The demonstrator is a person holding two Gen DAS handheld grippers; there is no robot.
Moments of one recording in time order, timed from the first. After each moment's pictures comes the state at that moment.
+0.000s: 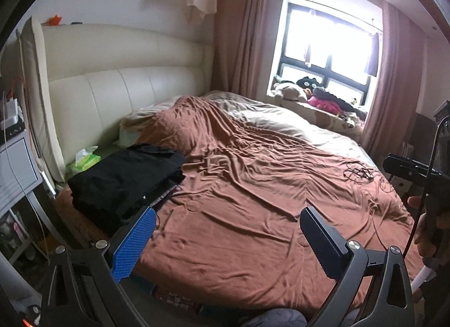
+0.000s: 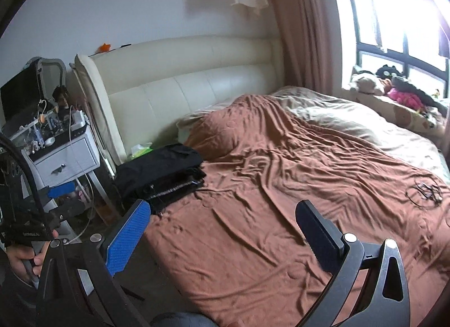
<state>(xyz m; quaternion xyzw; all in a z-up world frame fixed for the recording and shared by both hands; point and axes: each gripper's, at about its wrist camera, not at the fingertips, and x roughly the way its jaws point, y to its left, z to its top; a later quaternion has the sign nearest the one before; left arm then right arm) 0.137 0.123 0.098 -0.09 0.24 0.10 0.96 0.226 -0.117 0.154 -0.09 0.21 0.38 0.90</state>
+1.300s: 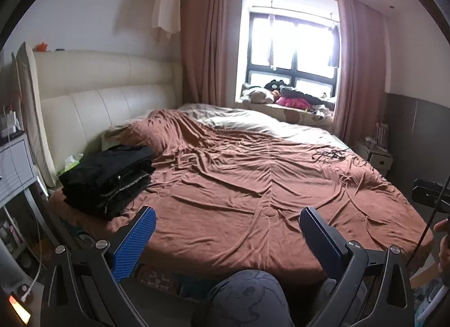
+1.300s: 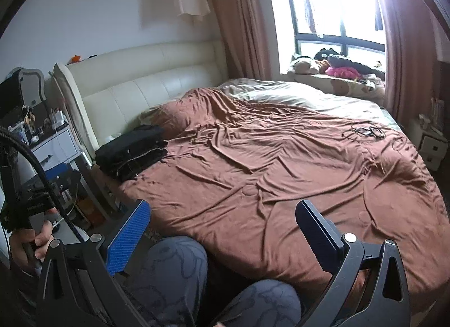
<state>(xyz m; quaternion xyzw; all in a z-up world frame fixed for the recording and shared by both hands) 0.032 0.012 0.048 -0.04 0.19 0.05 0.98 0.054 -0.231 0.085 -0.04 0.21 0.27 0.94</state>
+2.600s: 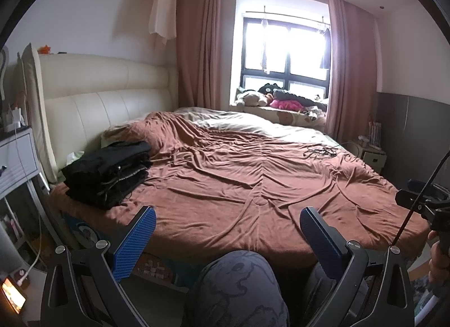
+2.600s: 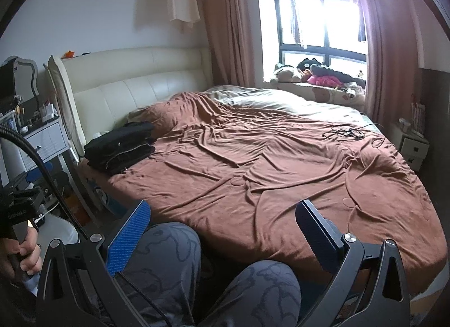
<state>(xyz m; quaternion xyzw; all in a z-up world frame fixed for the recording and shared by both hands) -0.019 -0.011 0.027 -0.03 0.18 0.04 0.98 0.001 -0.226 0.046 -0.05 0.18 0.22 0.96</state>
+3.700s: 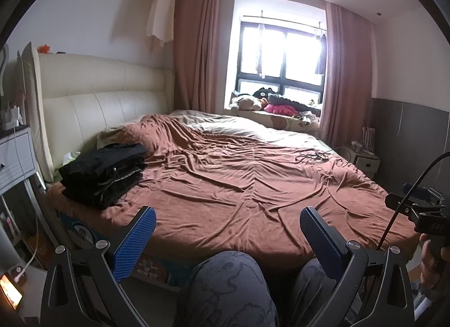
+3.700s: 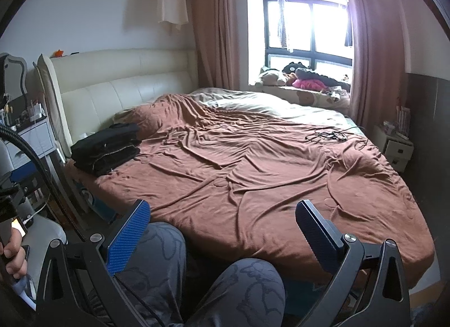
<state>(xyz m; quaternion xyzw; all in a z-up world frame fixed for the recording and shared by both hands) -0.033 -0.016 0.039 -0.04 0.17 0.02 0.98 -0.004 -0.238 0.049 -0.07 0.17 0.19 0.97</state>
